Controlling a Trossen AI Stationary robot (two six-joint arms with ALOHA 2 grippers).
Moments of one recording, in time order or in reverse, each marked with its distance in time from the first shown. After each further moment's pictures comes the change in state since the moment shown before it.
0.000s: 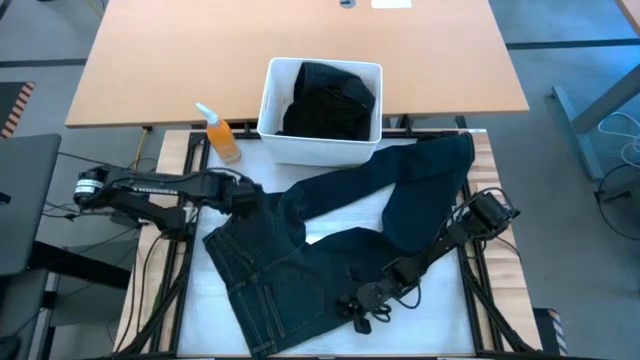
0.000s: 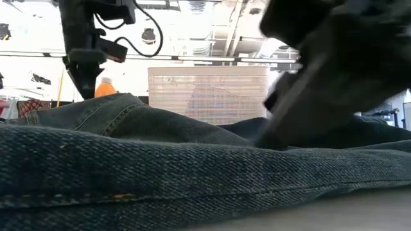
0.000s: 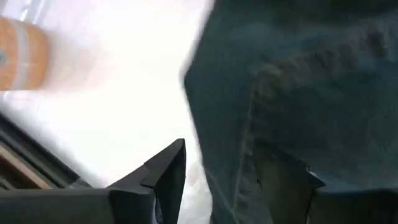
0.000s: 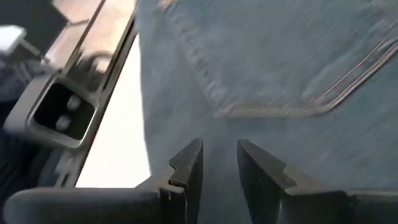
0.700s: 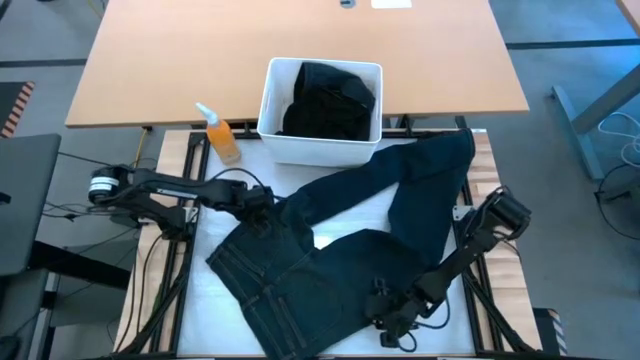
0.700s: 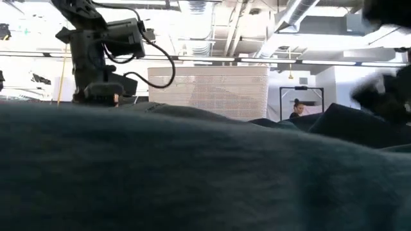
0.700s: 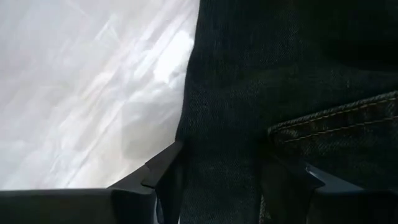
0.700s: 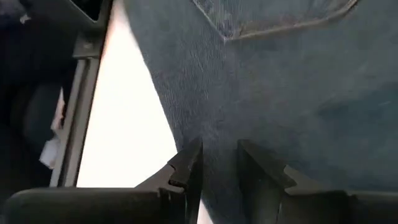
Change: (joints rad) left arm 0.061 0.166 -0.194 0.447 0.167 -0.047; right arm 0.193 -0.126 -0.008 -0.368 0.158 0.176
